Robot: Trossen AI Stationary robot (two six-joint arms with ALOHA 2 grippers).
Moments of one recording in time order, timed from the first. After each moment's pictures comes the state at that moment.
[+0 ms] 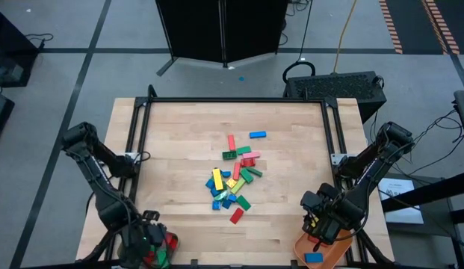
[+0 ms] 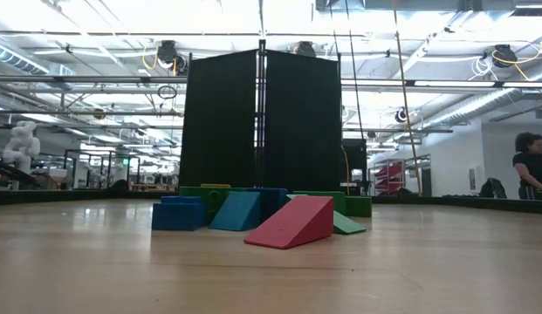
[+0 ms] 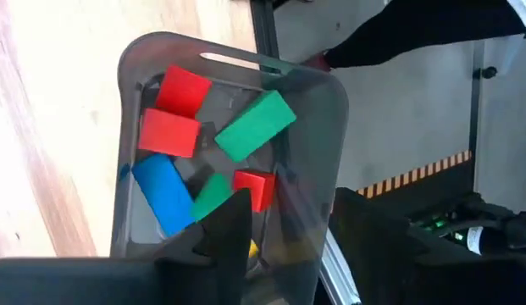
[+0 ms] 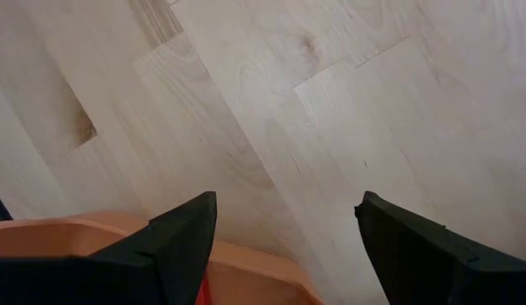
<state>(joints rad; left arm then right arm) -0.95 1.47 1.19 -0.83 0.18 -0.89 0.91 1.45 1.04 -1.08 0.26 1.48</state>
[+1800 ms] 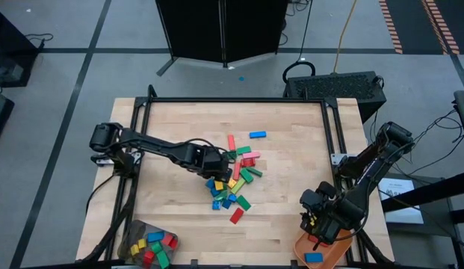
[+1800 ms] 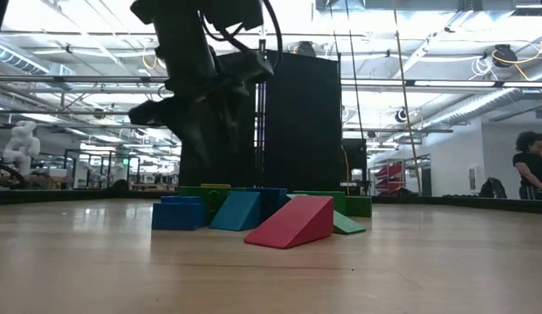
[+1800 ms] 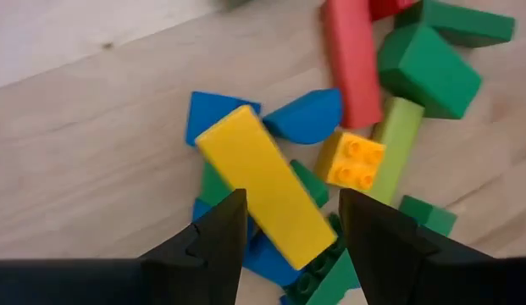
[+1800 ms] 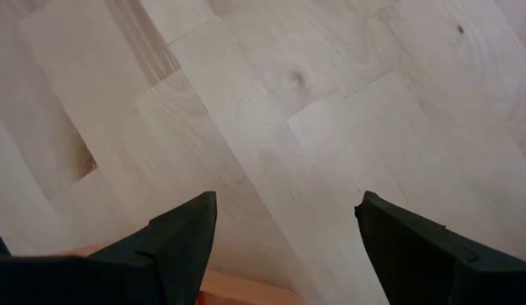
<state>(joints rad) -0.09 1.73 1.19 -0.66 -0.04 -1.30 0.91 1.45 1.04 -1.09 0.34 1.50</state>
